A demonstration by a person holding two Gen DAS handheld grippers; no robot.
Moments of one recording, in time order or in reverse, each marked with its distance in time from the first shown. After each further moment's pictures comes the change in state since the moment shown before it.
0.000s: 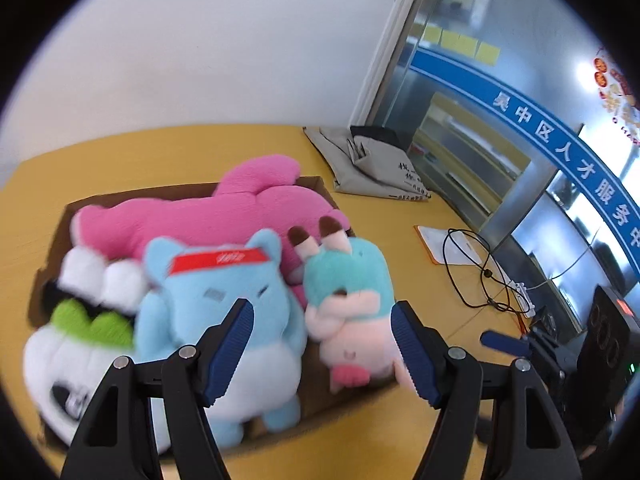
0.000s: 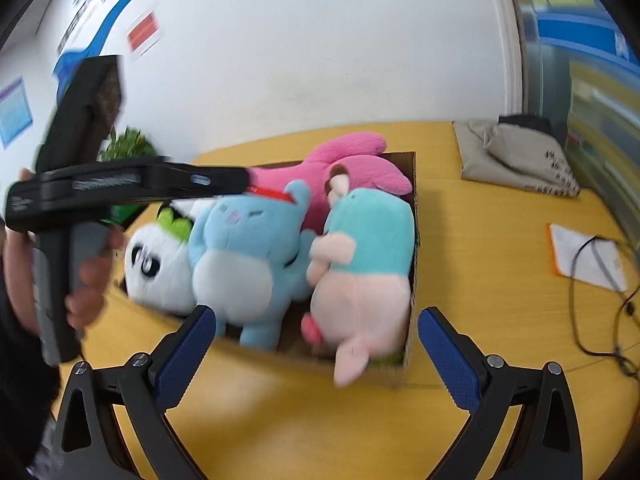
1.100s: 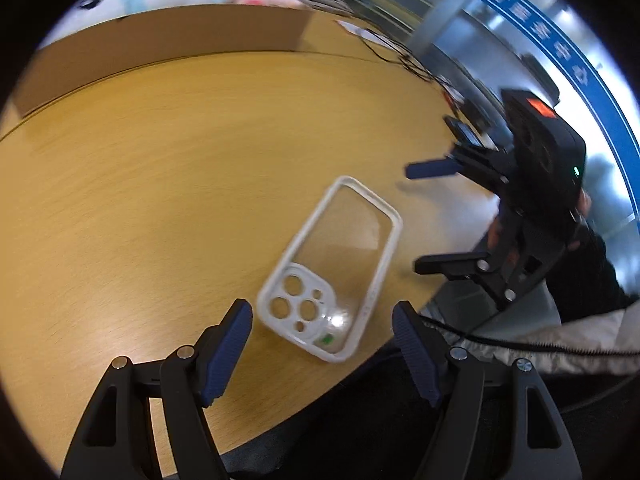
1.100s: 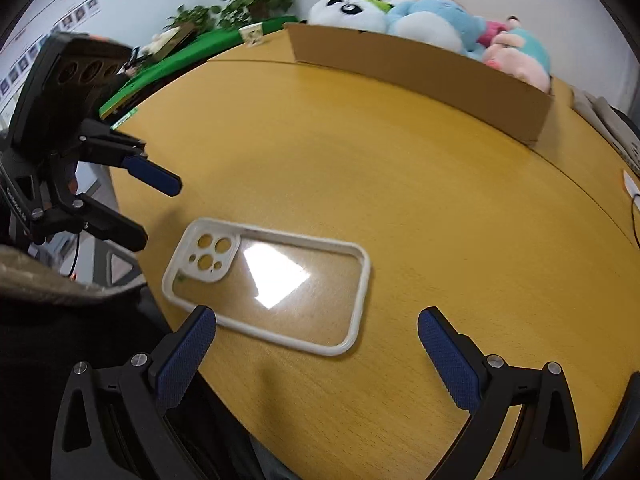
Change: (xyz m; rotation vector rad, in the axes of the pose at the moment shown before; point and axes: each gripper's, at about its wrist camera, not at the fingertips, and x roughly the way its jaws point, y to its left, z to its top) left arm -0.078 -0.075 -0.323 0.071 0.436 -0.167; right arm -0.075 0.079 -0.254 -0.410 0.361 0.251
